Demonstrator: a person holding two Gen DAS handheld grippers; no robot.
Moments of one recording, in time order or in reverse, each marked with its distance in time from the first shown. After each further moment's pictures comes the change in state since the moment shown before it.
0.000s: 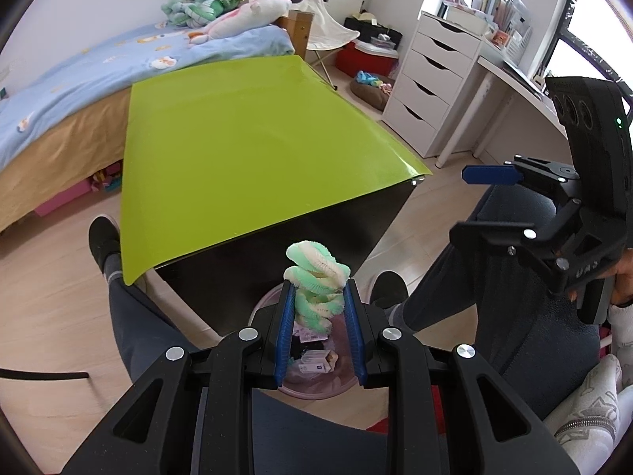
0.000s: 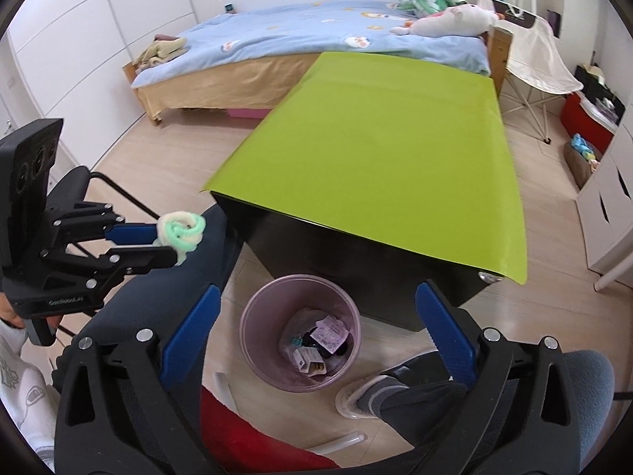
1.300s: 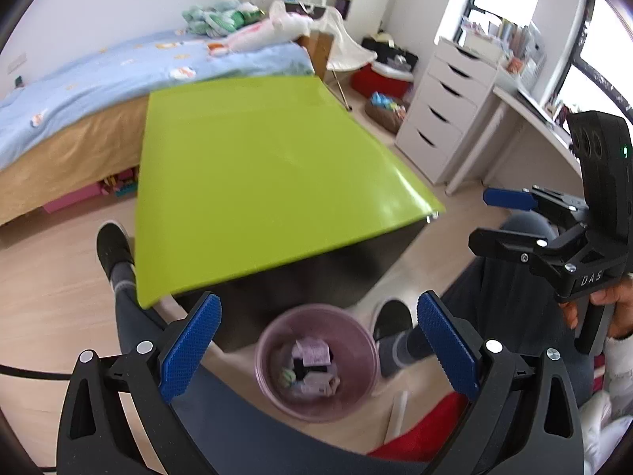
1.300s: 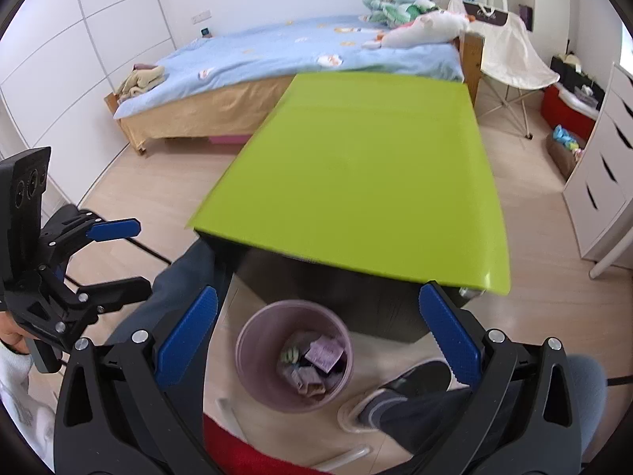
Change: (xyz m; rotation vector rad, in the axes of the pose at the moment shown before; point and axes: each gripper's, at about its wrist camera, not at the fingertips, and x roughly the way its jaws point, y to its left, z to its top) left arm -0.008 0.020 0.025 -0.068 -0.080 0.026; right arm -0.011 -0.010 0.021 0.079 -0.080 -0.039
